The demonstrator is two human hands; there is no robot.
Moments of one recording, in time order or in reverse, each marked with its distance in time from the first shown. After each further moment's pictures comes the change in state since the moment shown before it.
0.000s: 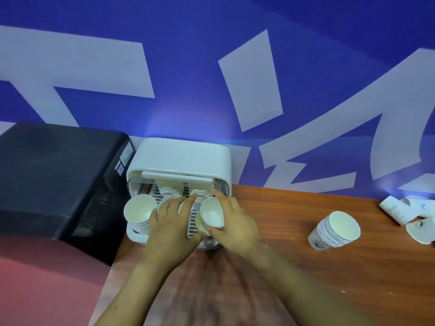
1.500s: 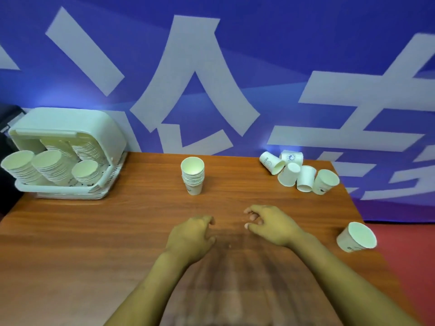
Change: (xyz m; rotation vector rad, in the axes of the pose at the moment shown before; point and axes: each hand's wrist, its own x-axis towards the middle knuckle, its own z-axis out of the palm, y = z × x) left_hand -0.143 0.403 0.146 0.002 -0.387 0.089; right_hand -0.298 0.341 -0.220 0.030 -0.216 0.172
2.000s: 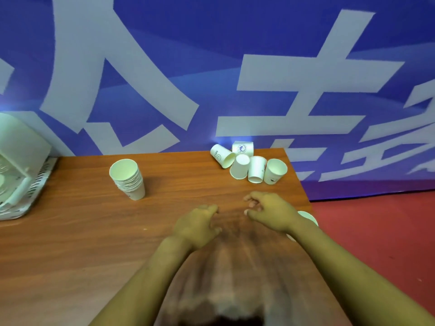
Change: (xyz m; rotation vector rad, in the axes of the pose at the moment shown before) left_hand 0.094 0.127 0.053 -0.064 -0.176 0.183; right_hand -0.019 0.133 -0.074 0.048 0.092 0.125
